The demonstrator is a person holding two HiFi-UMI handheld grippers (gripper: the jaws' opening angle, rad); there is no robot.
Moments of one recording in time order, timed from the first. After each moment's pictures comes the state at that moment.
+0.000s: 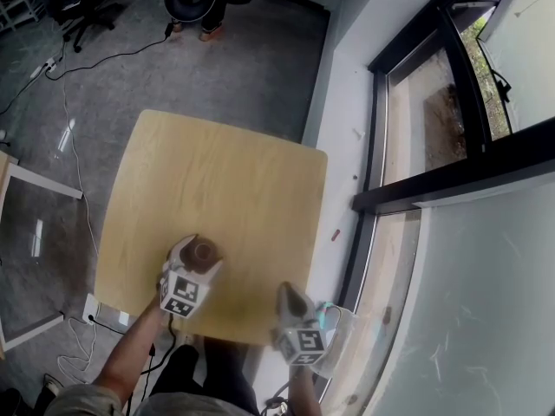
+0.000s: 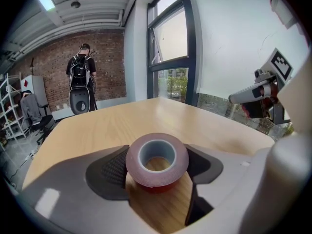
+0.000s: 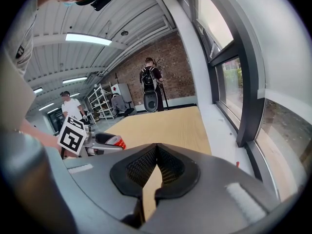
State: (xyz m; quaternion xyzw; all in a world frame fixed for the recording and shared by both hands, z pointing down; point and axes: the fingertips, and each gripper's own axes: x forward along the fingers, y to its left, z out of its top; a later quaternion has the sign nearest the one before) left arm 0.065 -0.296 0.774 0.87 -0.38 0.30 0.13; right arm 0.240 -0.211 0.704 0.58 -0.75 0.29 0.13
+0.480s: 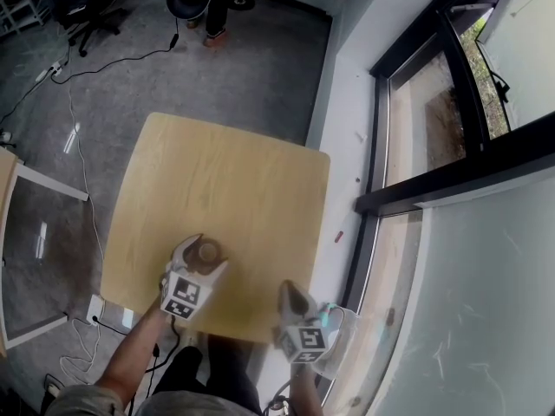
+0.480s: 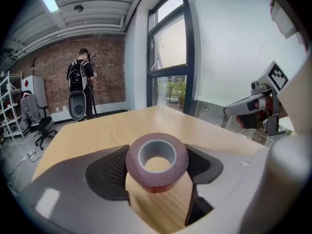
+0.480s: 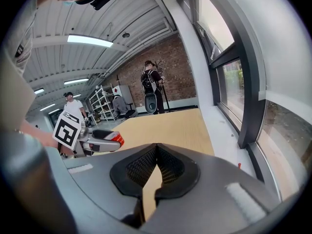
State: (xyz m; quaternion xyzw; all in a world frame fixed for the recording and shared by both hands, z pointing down) left arm 0.065 -0.292 0.740 0.88 -0.38 0.27 0.12; right arm 0.234 -0.206 0.701 0.58 -0.75 0.29 0.13
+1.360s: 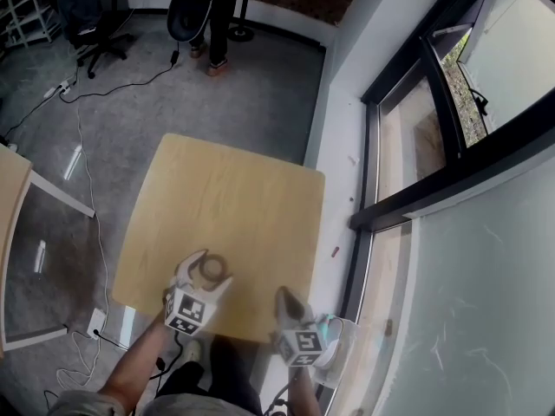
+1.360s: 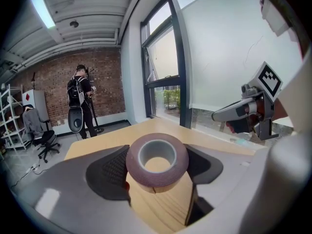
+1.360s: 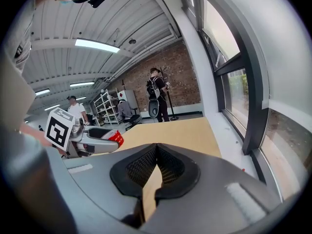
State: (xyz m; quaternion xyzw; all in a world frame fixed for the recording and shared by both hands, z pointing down) left arm 0.054 -0.255 0.666 0.89 -0.38 0.24 0.07; right arm 0.202 -0.195 0.646 0.58 -0.77 0.25 0.10
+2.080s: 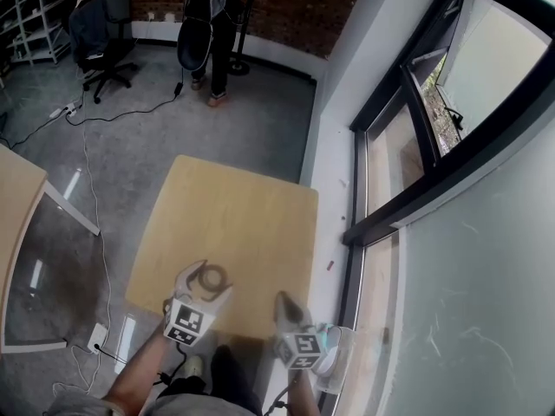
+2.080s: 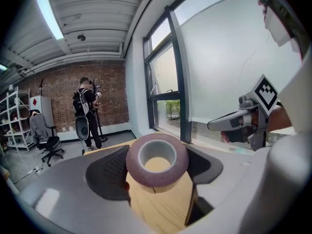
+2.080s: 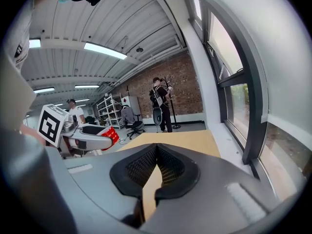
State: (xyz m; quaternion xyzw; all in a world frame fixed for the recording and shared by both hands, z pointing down) left arm 0.021 -0.207 0.584 0.89 -0.41 0.18 0.04; right arm 0.170 -0.158 0.589 0.57 -0.79 0.21 0.09
